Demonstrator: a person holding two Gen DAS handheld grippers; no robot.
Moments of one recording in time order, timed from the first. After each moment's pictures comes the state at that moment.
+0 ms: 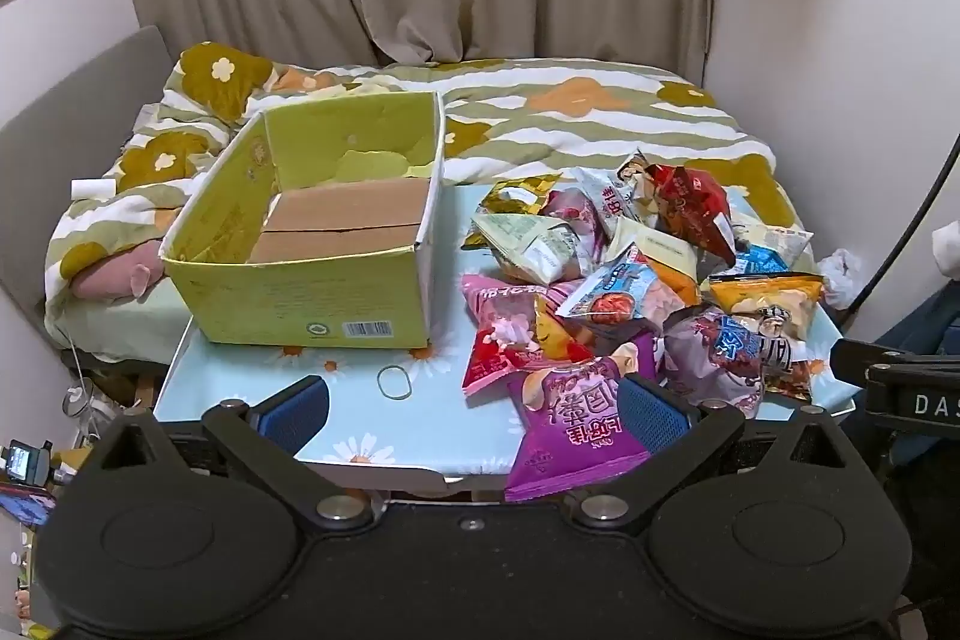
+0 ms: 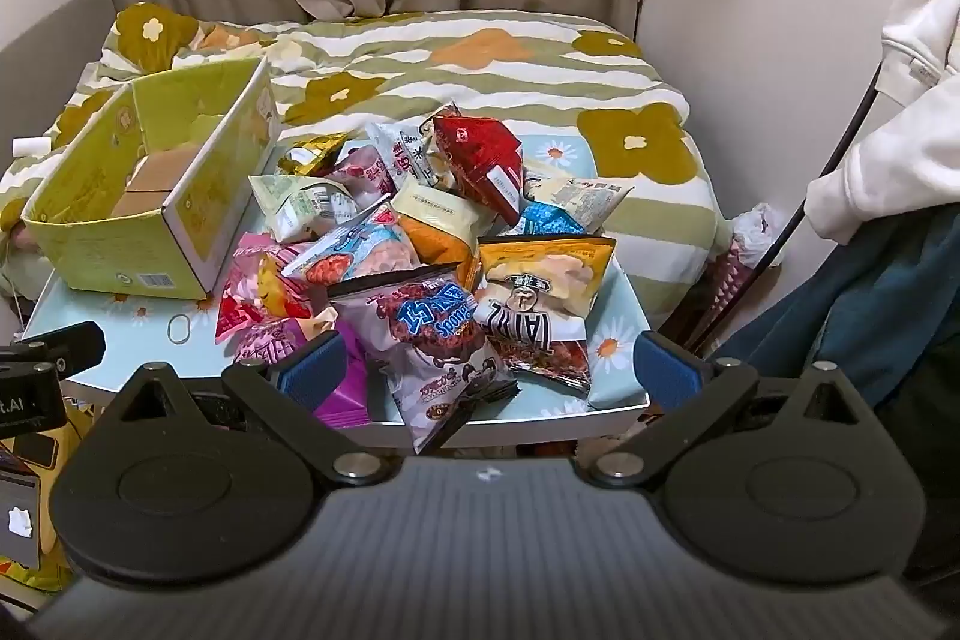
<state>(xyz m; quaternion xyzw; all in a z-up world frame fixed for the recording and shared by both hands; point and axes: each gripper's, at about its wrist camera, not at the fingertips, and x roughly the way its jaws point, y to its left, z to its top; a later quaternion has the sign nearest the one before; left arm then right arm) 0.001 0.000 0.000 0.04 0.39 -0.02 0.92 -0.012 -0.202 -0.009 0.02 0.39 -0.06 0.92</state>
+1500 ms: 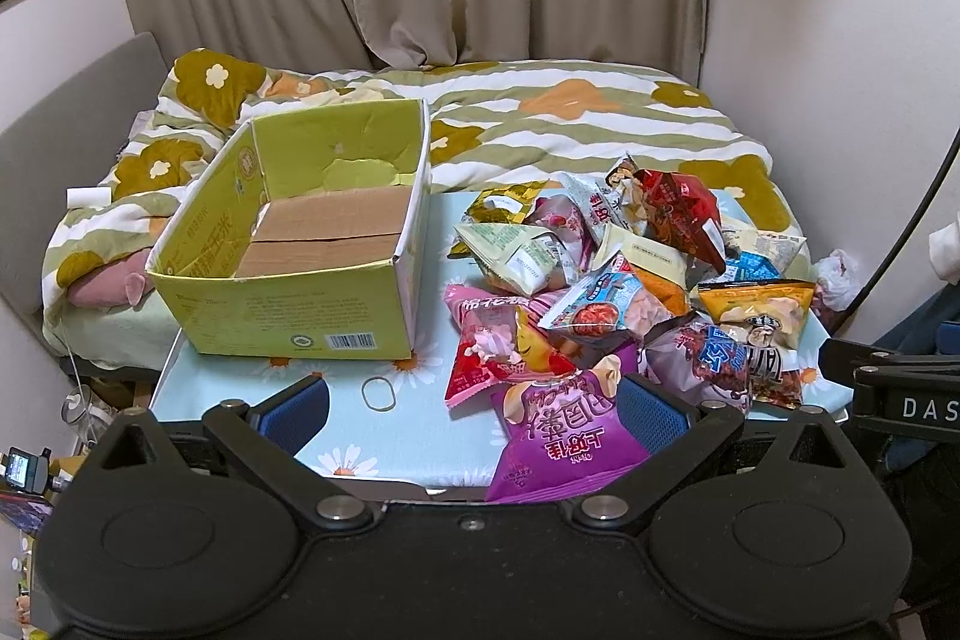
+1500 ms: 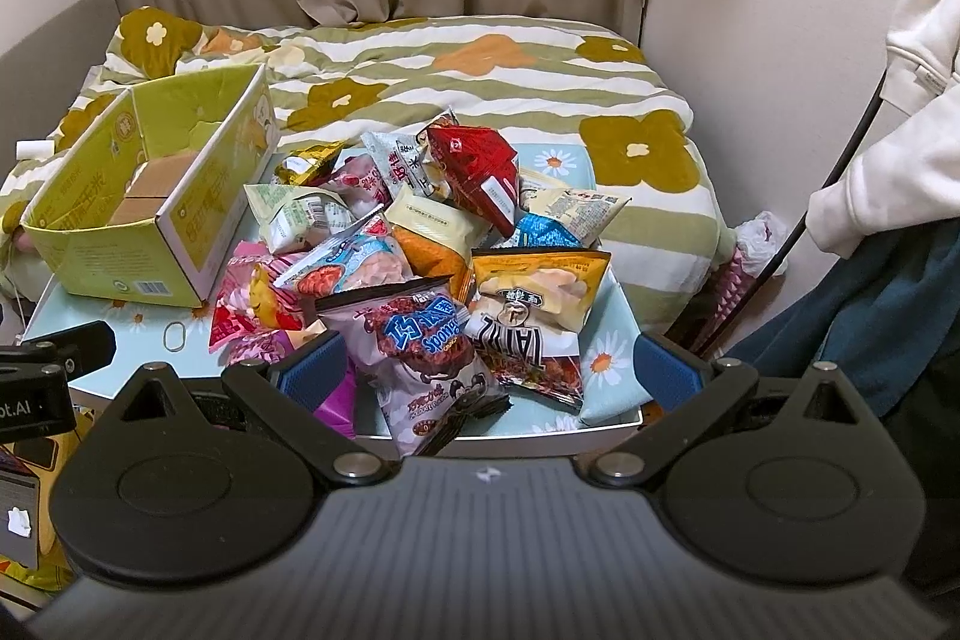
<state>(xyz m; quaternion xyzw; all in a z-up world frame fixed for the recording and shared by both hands) 0.004 -0.014 0.004 0.05 0.39 -0.02 0.92 -0.007 -0.208 -0.010 0.02 0.38 -0.06 0.92</state>
